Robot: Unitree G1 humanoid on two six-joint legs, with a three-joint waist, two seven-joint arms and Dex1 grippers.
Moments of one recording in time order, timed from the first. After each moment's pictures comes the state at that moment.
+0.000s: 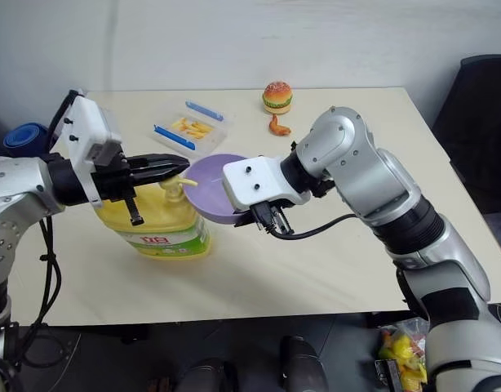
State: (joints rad) left arm -0.60 0.89 0.15 -0.49 -0.62 0.83 -0.71; right arm -1.15 -0.64 0.49 -0.14 0.13 0.47 1.51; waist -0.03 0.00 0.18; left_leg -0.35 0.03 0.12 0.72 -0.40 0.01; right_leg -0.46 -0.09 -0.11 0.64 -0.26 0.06
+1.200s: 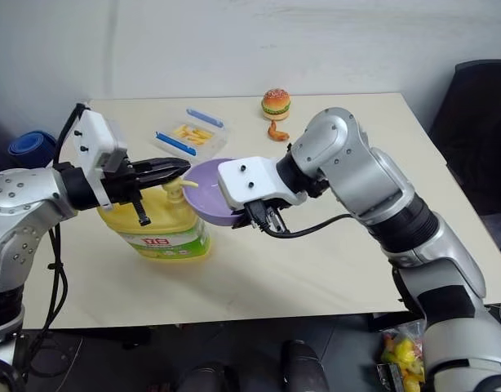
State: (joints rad) left arm -0.54 0.84 0.12 -0.41 -0.56 0.70 -0.70; right arm -1.16 -0.62 0.50 -0.13 0.12 0.52 1.51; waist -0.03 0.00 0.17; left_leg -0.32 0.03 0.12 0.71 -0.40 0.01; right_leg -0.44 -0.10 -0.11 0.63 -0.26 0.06
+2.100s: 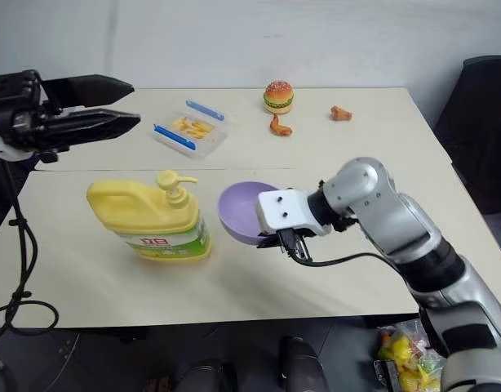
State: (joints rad) left arm -0.85 1.08 0.33 -0.19 -0.94 0.96 -1.00; right arm -0.78 -0.76 0.39 -0.28 0.13 0.48 1.37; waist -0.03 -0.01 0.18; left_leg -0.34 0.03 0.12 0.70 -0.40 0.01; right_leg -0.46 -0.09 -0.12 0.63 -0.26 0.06
